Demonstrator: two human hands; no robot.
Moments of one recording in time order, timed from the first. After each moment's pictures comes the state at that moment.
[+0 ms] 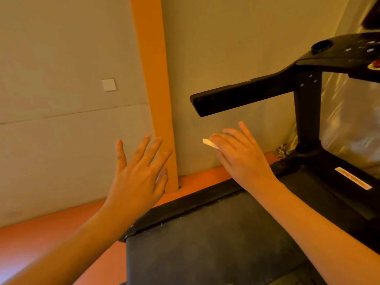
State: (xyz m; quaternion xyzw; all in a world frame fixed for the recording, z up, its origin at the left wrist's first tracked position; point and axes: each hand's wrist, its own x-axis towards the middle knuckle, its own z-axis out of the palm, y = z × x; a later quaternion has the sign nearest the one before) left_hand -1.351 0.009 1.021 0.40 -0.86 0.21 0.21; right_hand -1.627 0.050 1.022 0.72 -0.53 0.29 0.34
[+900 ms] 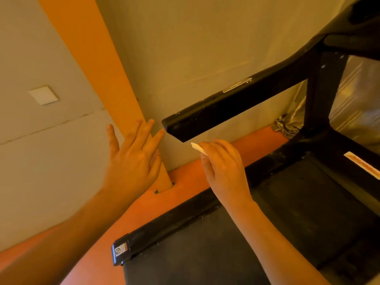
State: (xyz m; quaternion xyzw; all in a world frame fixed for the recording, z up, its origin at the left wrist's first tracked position) left_hand -1.551 -0.356 1.088 0.37 -0.90 0.19 0.16; right_hand -1.758 -0.250 1.023 0.60 -0.68 0.40 0.15
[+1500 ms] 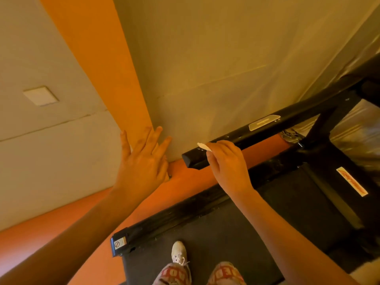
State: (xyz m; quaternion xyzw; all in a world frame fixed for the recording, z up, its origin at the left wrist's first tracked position) left_hand -1.553 -0.520 1.136 0.38 -0.90 0.13 0.14; right_hand -1.780 -0.428 1.100 0.63 -0.73 0.27 0.06
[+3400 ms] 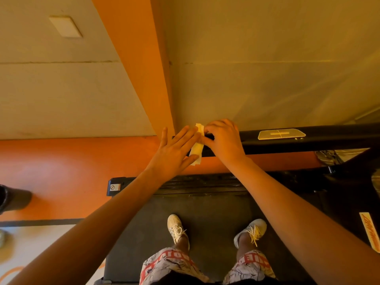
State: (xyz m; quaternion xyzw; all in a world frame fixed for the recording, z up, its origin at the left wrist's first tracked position) left_hand -1.677 -0.510 1.009 0.45 -0.89 -0.04 0.10; right_hand -1.884 -0.531 1.047 0.75 -0.63 0.14 -0.15
